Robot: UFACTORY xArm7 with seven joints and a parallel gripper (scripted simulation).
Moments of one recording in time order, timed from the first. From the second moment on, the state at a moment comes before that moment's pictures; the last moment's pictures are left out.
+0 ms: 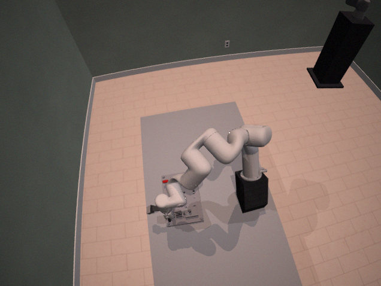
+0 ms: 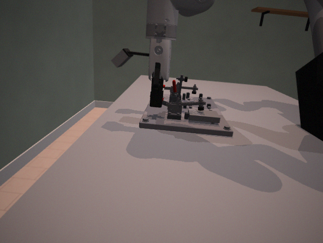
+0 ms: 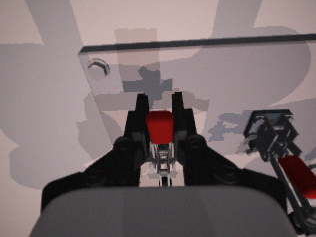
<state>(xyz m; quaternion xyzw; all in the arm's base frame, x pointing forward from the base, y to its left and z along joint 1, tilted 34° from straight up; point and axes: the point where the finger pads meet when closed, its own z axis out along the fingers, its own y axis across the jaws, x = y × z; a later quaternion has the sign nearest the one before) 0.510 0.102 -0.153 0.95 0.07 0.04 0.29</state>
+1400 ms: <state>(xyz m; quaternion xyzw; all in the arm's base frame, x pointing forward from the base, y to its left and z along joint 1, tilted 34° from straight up) 0.515 0.098 -0.160 0.95 0.07 0.04 0.29</state>
